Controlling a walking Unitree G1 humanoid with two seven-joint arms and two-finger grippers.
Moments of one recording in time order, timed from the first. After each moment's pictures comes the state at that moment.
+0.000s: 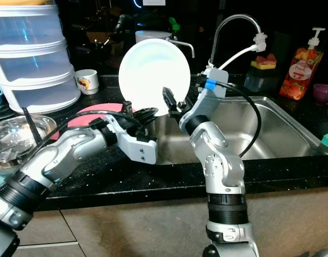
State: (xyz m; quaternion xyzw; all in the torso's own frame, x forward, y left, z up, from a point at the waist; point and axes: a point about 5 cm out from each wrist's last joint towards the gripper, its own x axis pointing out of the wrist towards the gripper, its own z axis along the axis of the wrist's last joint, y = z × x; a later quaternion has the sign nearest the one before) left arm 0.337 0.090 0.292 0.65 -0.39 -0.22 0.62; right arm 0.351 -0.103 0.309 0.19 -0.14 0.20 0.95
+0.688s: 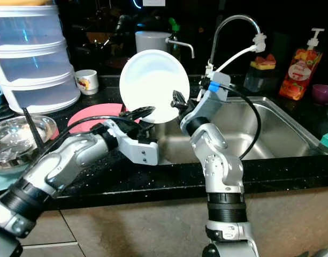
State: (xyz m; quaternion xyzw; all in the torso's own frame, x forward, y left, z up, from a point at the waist) left arm 0.334 0.092 0.279 0.61 -0.35 -0.22 0.68; right arm 0.365 -0.106 0.296 0.20 -0.13 0.17 0.96
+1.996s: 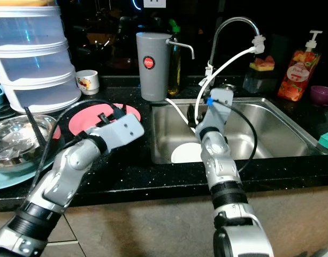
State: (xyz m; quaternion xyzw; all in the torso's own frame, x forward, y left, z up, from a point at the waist) left arm 0.355 0.127 0.274 0.39 -0.18 -0.09 0.90; right arm 0.385 -0.129 0.281 0.10 -0.19 0.04 0.97
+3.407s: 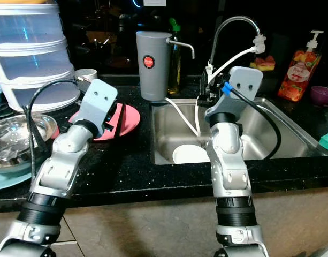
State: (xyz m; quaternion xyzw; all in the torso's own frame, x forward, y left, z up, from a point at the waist) left arm 0.360 0.145 0.297 0.24 -0.19 -0.02 0.95; right arm 0.345 -0.144 0.321 0.07 -0.31 -0.02 0.95
